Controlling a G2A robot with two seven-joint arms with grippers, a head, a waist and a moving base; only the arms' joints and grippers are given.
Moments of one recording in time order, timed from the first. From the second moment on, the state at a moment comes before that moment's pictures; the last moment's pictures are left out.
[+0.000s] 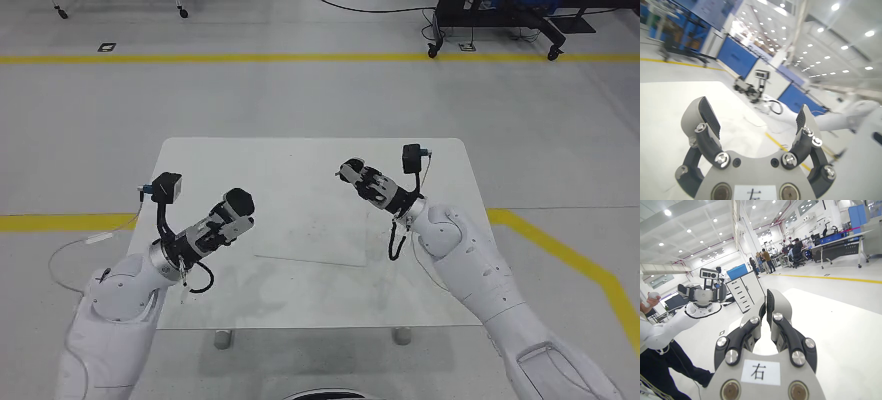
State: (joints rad) left arm 1.49 -1.11 -1.51 -1.77 -0.26 -0.66 -0.86; right arm -1.05 -1.23 1.04 -1.16 -0.45 -0.88 0.07
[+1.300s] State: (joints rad) left arm 1.05 -1.19 -1.10 -1.27 -0.34 -0.57 -0.83; right arm -0.92 -1.29 0.91 -1.04 -0.08 -0.97 0.33
